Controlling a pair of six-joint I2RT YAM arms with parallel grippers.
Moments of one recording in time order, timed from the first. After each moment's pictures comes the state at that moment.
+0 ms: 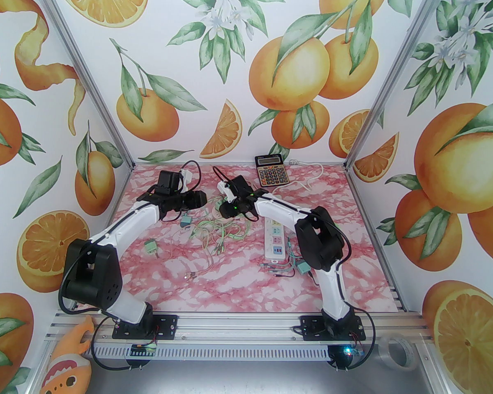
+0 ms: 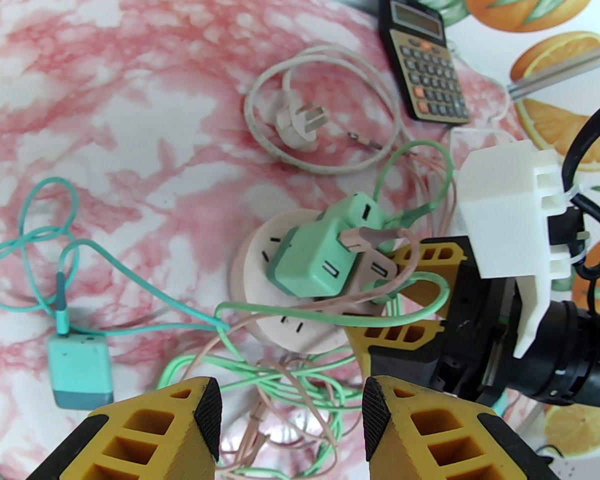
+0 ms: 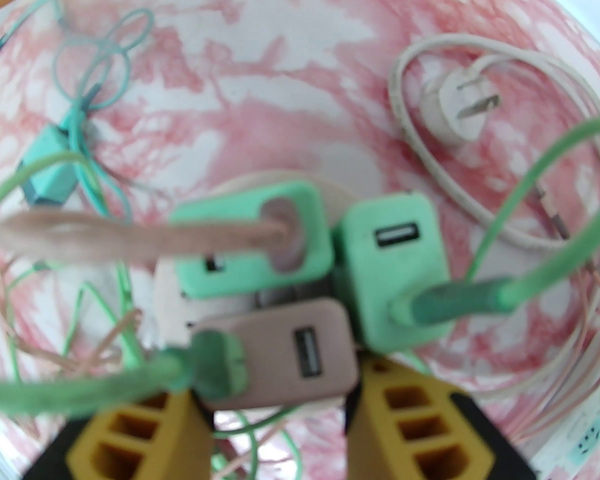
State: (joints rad) left arm -0.22 1.64 1.23 -0.42 0.38 -0.38; right arm 0.65 2.11 1.60 -0.41 -0.14 0.06
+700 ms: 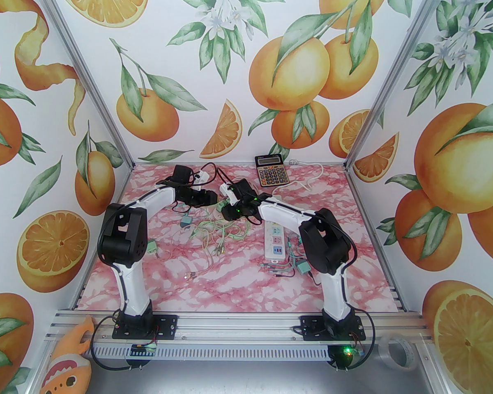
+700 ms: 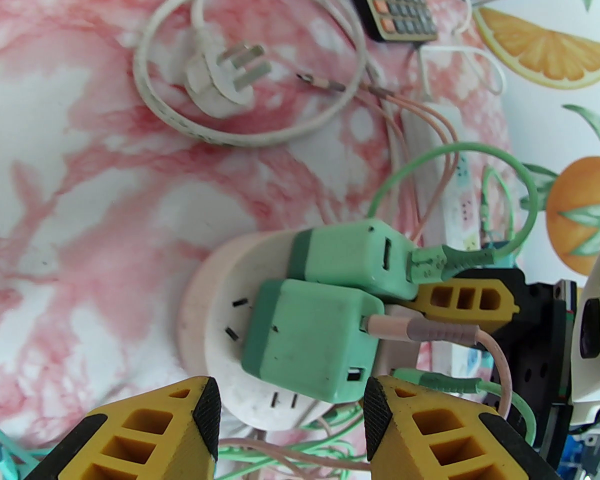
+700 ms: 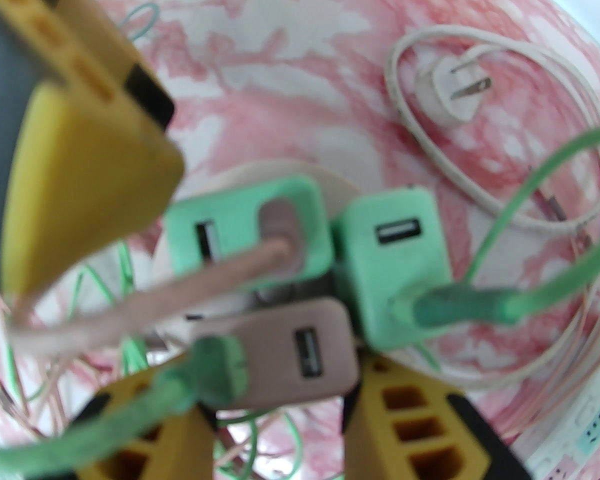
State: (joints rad) left arm -0.21 1.98 1.43 -0.50 0.66 -0.22; right arm 0.65 2.07 1.53 -0.36 -0.14 0.06
